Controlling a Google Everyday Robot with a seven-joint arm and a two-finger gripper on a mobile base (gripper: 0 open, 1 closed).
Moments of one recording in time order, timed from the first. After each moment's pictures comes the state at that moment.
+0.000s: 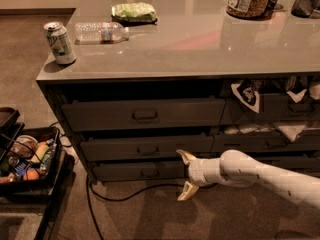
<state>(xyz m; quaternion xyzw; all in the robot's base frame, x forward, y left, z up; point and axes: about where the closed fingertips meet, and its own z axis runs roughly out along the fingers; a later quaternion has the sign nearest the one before) 0.549 -0.080 0.439 -0.68 0.60 0.13 0.40</state>
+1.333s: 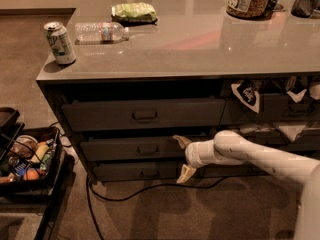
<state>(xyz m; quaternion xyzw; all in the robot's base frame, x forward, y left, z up) 0.610 -0.076 0.455 -0.71 0.58 0.12 0.39</state>
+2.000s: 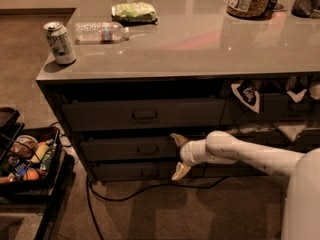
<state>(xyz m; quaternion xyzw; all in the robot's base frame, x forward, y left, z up) 0.629 -0.063 0.443 -0.70 0.60 0.09 0.38</state>
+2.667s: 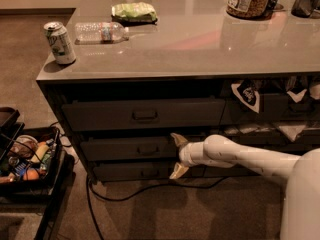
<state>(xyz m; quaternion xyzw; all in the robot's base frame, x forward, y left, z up) 0.641 -0.059 0.434 -0.68 0.61 0.07 0.40</state>
